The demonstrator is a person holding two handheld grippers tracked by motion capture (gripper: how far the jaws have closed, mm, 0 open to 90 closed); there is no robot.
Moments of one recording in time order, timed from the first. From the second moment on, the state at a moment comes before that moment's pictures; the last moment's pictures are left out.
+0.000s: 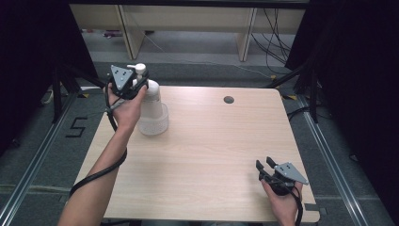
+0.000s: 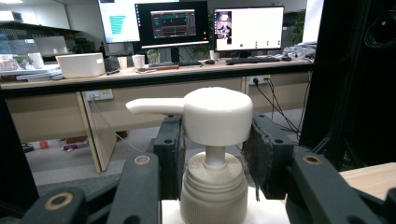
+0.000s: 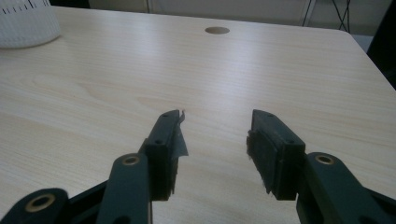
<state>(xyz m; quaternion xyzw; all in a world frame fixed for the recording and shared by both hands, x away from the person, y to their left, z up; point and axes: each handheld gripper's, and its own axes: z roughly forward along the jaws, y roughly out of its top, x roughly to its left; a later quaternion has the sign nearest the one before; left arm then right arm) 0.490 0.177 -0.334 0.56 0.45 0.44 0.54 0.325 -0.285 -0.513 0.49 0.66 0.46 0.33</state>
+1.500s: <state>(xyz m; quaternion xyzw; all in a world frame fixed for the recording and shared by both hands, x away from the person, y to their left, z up) 0.488 0.180 -0.370 0.57 0.47 0.43 0.52 0.325 -0.282 -0.513 0.50 0.66 0.46 0.32</state>
